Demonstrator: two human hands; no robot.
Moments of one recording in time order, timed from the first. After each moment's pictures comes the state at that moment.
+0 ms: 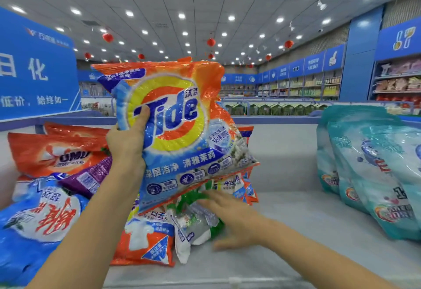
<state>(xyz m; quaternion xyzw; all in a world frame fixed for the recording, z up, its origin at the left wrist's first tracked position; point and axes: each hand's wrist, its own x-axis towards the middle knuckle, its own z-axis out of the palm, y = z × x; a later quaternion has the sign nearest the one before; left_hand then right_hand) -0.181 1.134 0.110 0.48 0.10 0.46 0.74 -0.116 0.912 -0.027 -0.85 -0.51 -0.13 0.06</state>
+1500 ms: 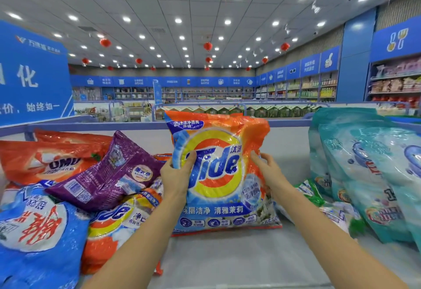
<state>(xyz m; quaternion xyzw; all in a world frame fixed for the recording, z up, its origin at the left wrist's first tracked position) -0.116 1.062 0.025 0.59 0.06 0.37 0.71 -0.057 0.857 0.032 -0.70 -0.10 -0.03 0.70</state>
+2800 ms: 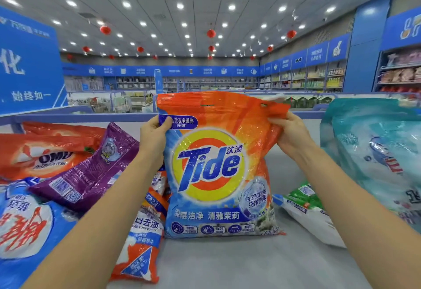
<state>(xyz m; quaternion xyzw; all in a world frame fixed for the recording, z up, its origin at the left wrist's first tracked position) -0.077 1.122 0.087 0.61 -0.02 0.36 0.70 -0.017 0.842 0.105 -0.55 -0.24 -0.08 0.79</state>
